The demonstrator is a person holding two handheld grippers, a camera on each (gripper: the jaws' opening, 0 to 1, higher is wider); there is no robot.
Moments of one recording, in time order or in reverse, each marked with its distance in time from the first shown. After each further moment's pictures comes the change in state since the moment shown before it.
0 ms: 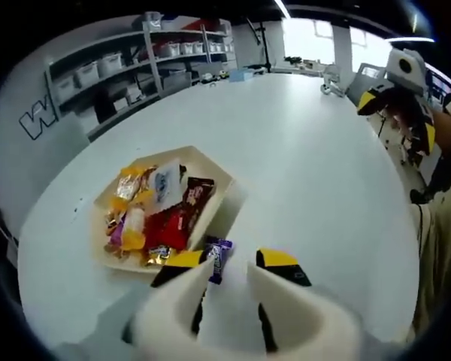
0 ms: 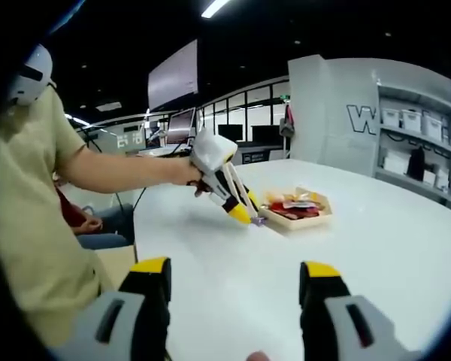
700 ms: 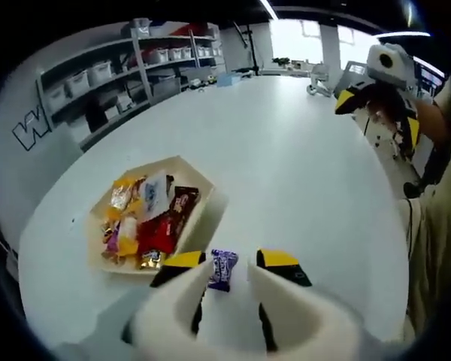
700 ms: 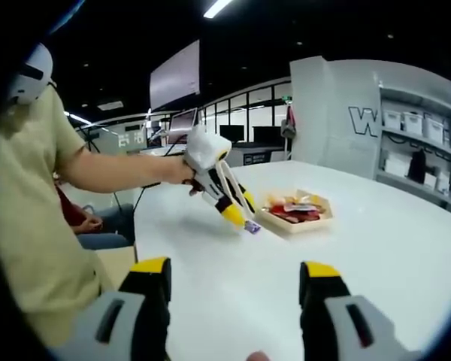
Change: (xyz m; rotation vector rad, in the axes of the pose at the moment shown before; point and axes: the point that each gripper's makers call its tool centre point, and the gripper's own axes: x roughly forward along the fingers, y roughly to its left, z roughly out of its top) left arm -0.012 -0.013 0.008 0.045 -0.027 -0.030; right arm 0.000 0.000 0.004 -0.012 -0.002 0.004
